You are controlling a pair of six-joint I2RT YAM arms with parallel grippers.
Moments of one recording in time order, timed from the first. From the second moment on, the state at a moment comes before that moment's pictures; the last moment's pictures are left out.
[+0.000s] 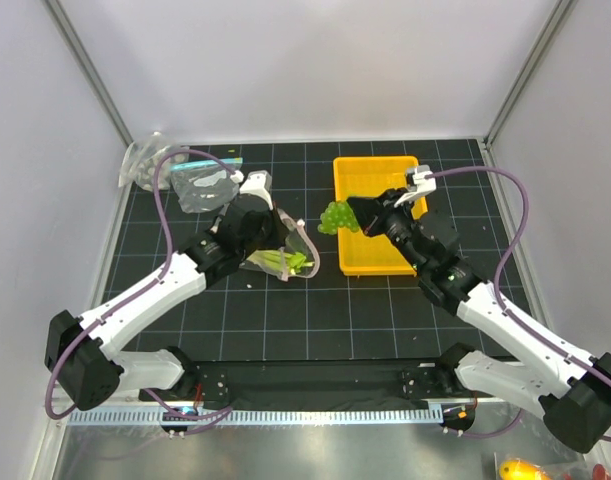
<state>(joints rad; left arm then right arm) -0.73 1.24 1.04 -0.34 -0.22 -0.60 0.62 0.97 0.78 0.24 0.11 0.45</state>
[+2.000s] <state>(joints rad) -0.74 0.86 0.97 -0.32 -0.13 -0.81 0.91 0.95 0.84 0.18 0.11 0.21</state>
